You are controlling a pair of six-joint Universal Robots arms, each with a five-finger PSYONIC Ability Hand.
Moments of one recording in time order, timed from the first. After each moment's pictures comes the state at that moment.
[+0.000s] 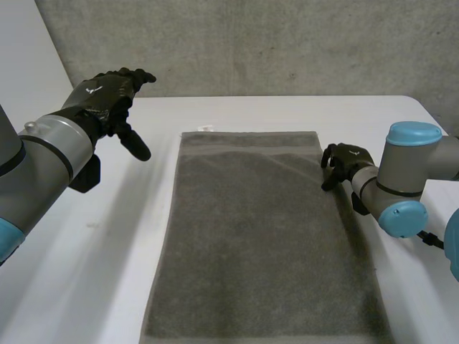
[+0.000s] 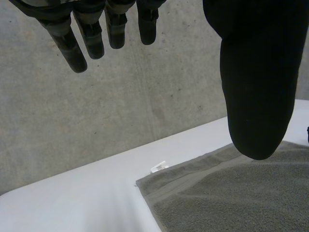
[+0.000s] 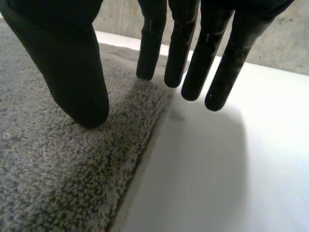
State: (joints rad) left arm 4.32 -1.76 -1.37 3.02 -1.54 3.10; right arm 1.83 -0.60 0.96 -0.02 1.47 3.16; left_hand 0.17 0.16 0.17 0.17 0.02; right_hand 0.62 0.73 0.72 0.72 0.51
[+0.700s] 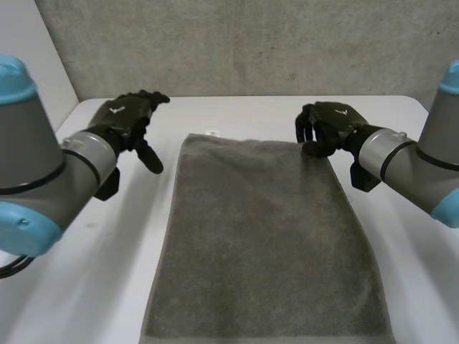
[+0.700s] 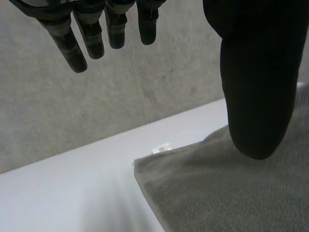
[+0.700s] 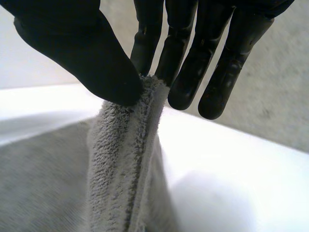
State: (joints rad) left arm 4.30 -1.89 -1.35 3.08 -1.54 3.11; right arm 1.86 -1.03 1.19 0.06 1.16 3.17; left_hand 0.17 0.16 0.17 0.17 0.02; right_hand 0.95 1.17 1.18 1.19 0.98
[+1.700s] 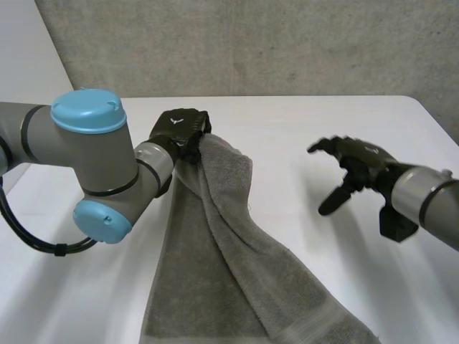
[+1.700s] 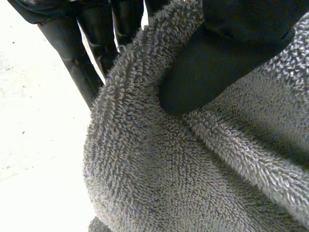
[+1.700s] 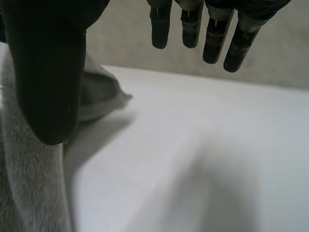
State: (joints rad) left arm 4.18 -2.22 -1.12 3.20 -1.50 3.18; right arm 1.81 -1.32 1.55 0.18 1.22 3.23; left_hand 1.17 1.21 1.21 1.21 1.02; right_hand 0.20 0.23 0.21 0.23 0.06
